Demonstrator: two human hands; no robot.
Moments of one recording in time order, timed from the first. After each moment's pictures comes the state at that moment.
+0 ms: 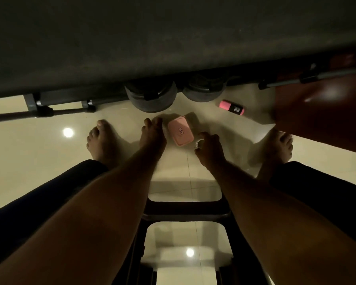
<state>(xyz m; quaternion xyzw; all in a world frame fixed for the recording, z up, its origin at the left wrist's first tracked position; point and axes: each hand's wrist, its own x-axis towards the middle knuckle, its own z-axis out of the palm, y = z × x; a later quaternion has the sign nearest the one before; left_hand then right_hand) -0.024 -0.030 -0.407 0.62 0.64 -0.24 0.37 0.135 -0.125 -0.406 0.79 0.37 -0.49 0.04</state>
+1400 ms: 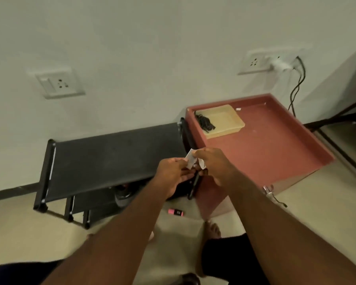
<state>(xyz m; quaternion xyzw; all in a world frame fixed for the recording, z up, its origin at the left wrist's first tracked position) 0.169 -0.052 0.029 0.36 0.47 0.24 0.77 0.299 -0.099 0.053 0.72 0.24 -0.47 -0.45</state>
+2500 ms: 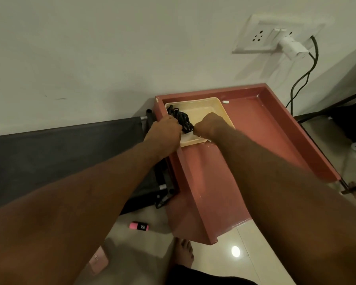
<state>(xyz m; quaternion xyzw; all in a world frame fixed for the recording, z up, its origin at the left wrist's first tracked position) 0.334 0.109 -0.037 0.93 0.32 0.03 0.15 0.484 0.065 -0.015 0.90 0.33 -0.27 -0.10</state>
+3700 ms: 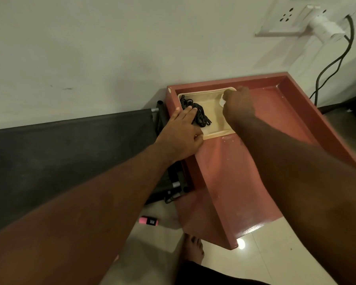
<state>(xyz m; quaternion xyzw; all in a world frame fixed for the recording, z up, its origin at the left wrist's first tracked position) 0.326 0.103 -0.059 0.94 0.25 0.09 0.20 0.533 0.082 -0.038 0.87 0.49 0.02 -0.01</state>
